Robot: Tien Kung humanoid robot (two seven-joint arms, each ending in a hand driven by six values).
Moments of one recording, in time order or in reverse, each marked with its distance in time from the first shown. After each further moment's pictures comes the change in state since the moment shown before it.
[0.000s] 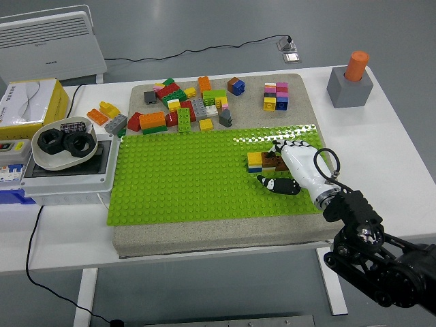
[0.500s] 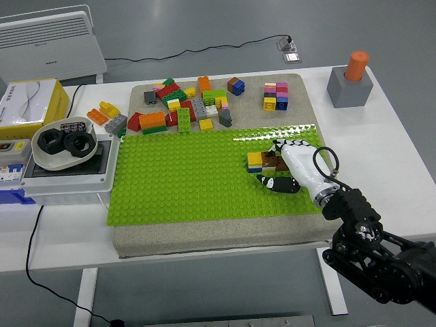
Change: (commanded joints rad) left arm -0.003 0.001 -0.009 0.000 0.001 0.006 -0.007; right arm 0.012 0.010 0.005 -0.030 0.027 0.003 0.008
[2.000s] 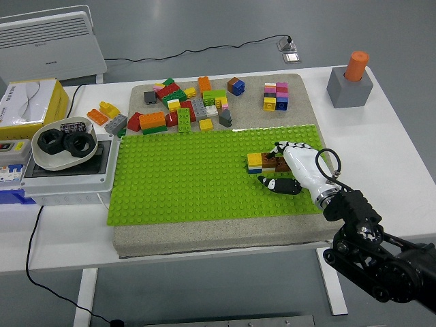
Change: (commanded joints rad) left arm 0.001 -0.002 -0.006 0.000 -0.004 0.010 -0.006; right arm 0.002 -0.002 -0.014 -0.017 0.039 0.001 0.009
